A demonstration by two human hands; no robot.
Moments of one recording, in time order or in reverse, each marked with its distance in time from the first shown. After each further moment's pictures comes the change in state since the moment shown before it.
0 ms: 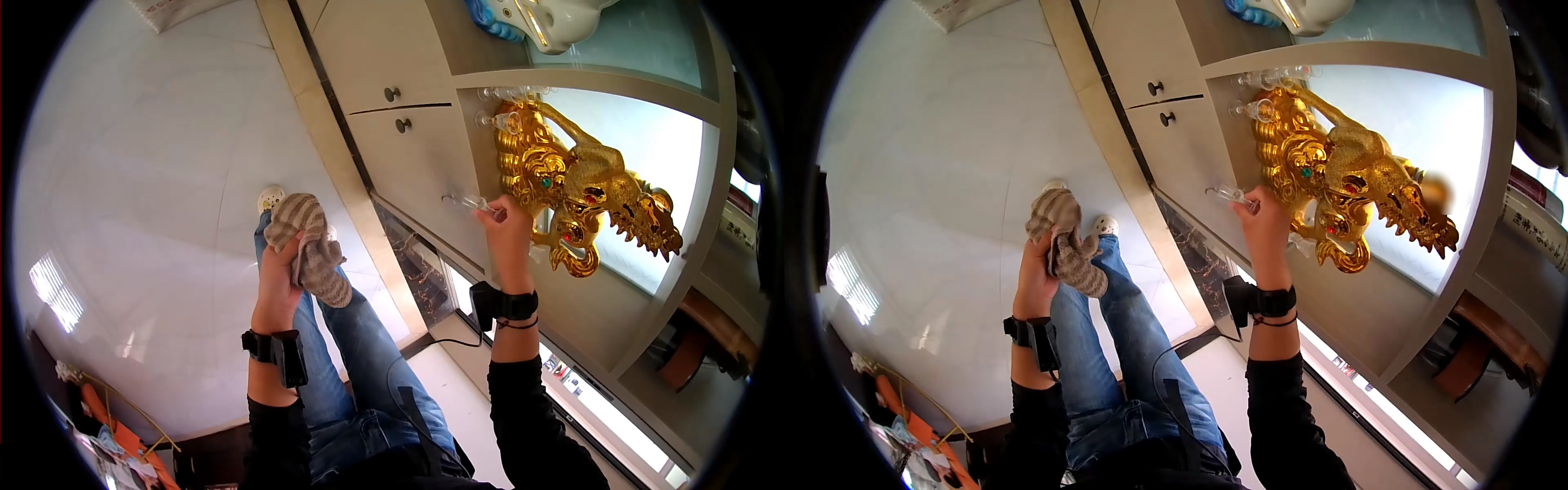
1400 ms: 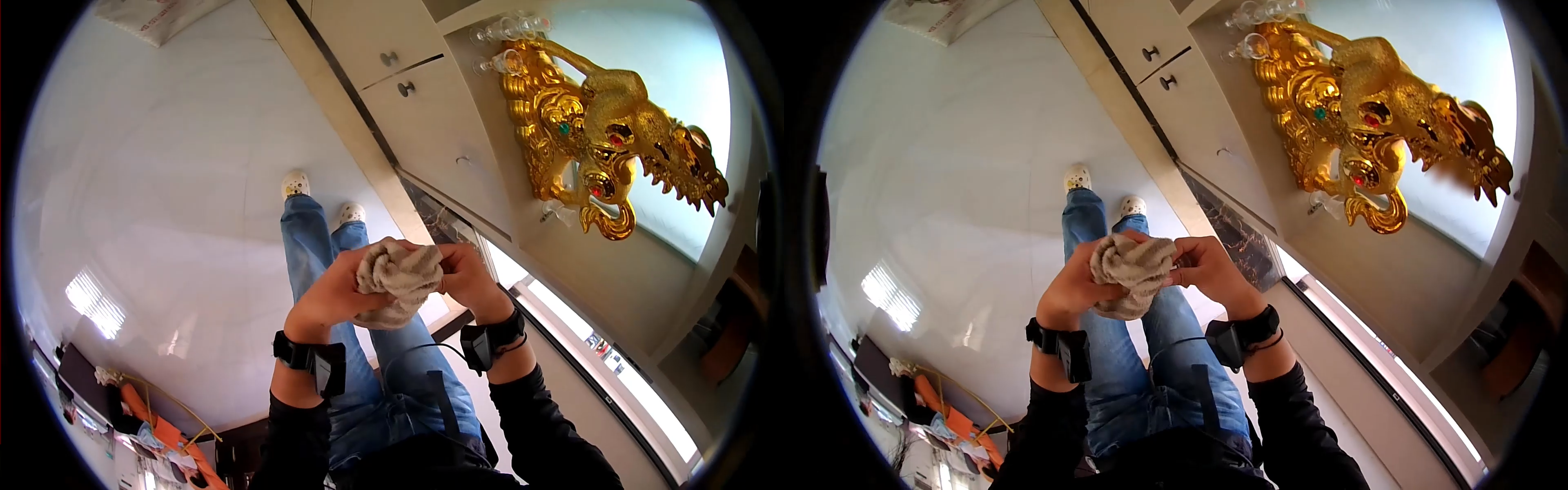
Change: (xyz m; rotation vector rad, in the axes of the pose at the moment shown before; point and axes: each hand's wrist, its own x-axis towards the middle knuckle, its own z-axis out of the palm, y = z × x) left_hand -0.048 -0.017 0.059 0.654 -0.770 -0.113; right_hand -0.098 -0.026 0.023 1.254 -0.925 0.331
